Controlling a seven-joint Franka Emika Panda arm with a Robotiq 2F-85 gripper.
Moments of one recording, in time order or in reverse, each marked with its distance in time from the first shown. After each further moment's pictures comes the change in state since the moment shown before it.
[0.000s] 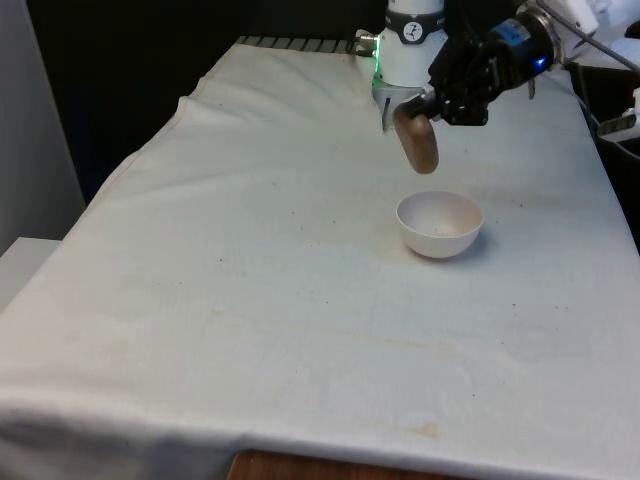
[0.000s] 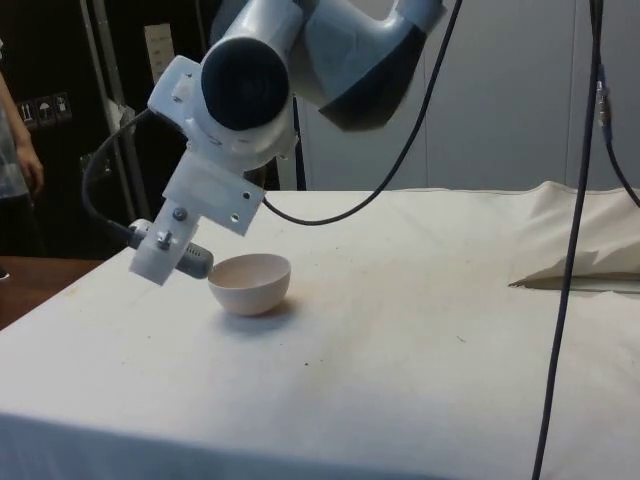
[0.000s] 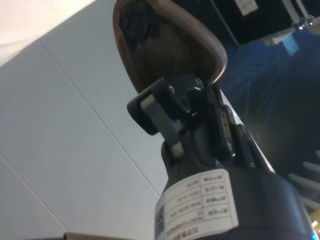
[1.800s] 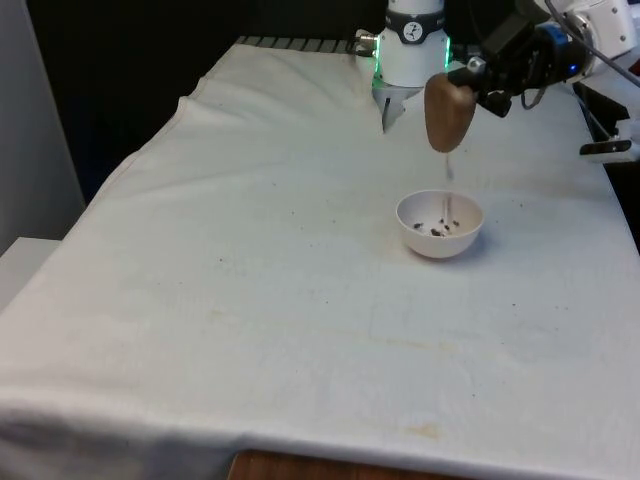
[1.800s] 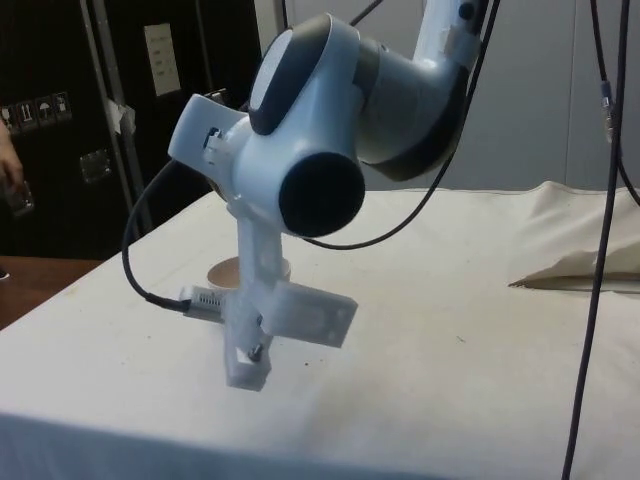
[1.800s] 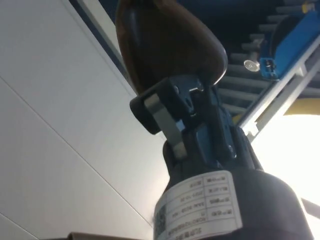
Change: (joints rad) arm 0.000 0.075 0.168 -0.088 -0.279 -0.361 0.049
